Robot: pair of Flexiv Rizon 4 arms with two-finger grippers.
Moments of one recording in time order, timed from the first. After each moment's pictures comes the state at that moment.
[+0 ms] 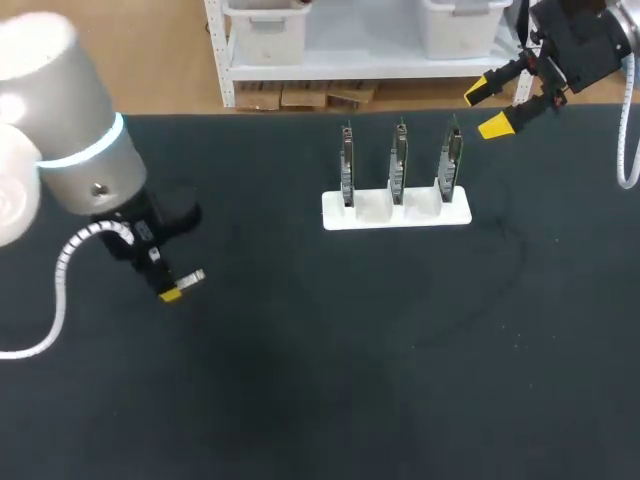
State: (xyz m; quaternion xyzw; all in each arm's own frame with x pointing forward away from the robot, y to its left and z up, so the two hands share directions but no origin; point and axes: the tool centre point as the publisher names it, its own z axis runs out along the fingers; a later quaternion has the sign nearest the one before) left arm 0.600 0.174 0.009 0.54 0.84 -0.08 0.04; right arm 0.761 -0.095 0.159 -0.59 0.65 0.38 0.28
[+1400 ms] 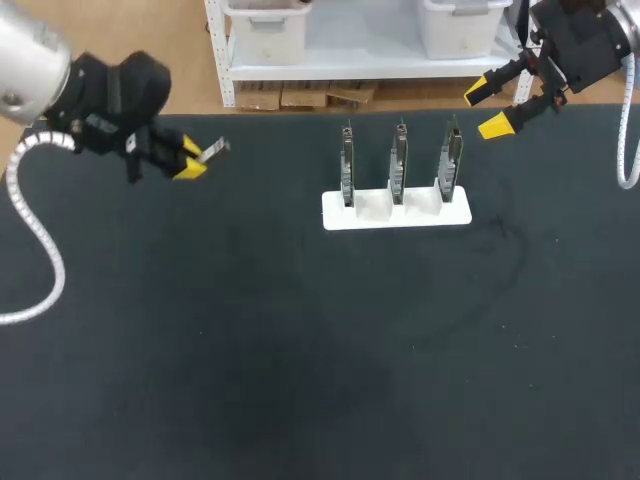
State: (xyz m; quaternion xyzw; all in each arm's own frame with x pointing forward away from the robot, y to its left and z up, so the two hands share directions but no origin) left arm 0.669 0.109 0.176 0.63 0.70 -0.14 0.30; right arm 0.761 -0.095 0.159 -0.59 0.65 0.38 0.28
